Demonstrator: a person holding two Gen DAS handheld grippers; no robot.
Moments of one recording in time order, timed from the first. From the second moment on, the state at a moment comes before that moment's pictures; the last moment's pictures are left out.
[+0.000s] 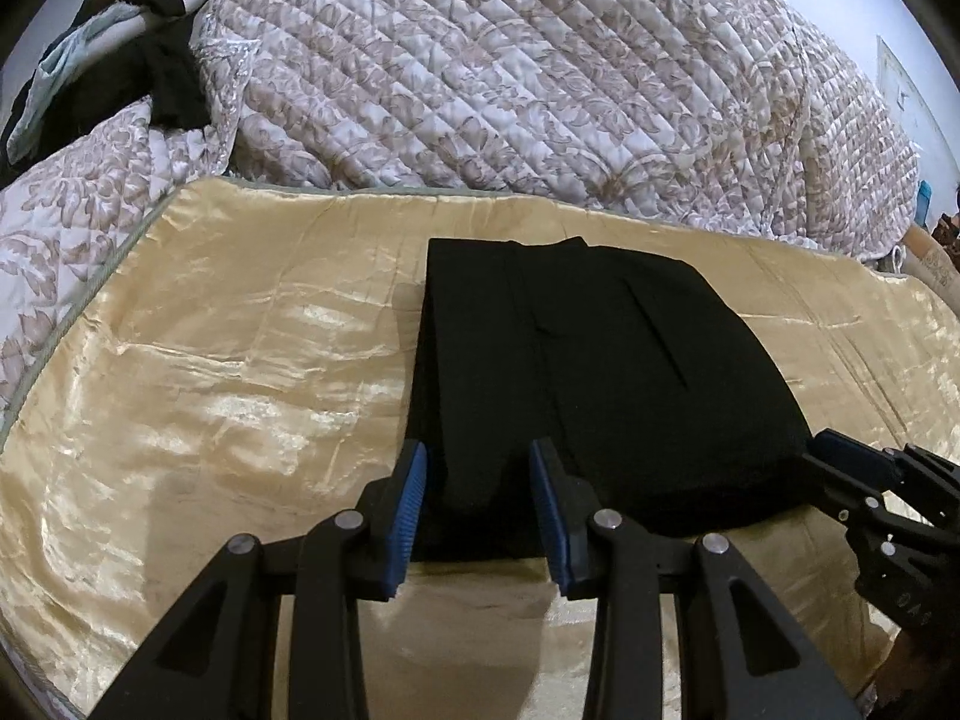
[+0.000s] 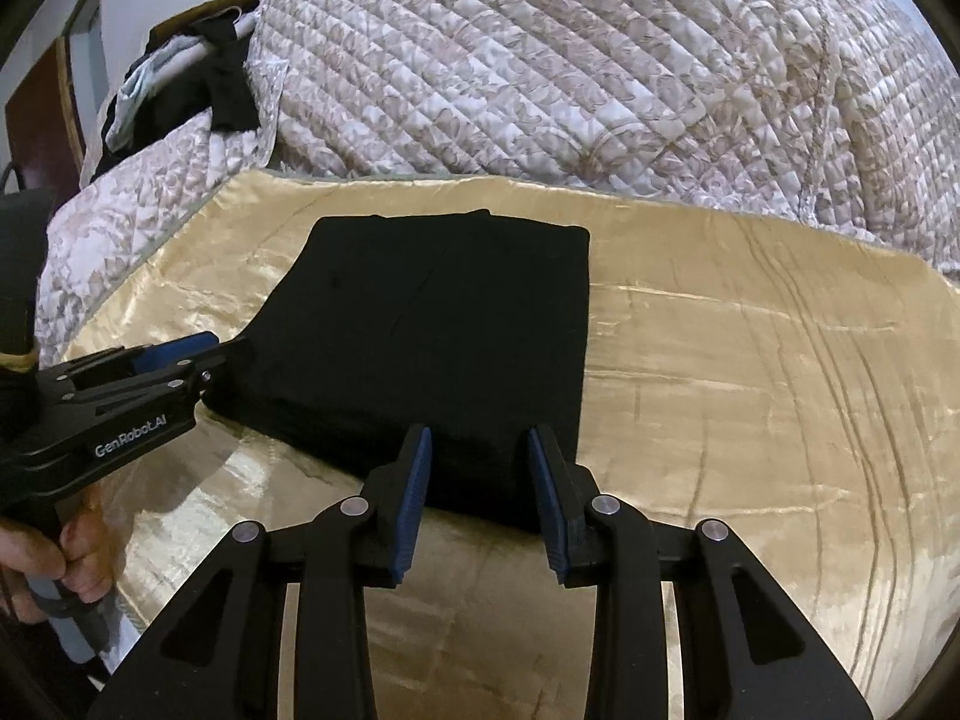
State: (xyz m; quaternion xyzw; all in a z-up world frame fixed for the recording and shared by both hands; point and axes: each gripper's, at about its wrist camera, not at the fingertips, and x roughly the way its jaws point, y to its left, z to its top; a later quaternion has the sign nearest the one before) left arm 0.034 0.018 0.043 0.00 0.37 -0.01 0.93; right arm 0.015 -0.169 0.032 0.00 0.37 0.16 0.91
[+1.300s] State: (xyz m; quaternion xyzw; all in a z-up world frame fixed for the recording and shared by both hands) left arm 0.006 0.010 0.021 0.02 0.43 0.00 0.90; right arm -0.001 -0.170 0.017 -0.02 0.43 0.16 0.89
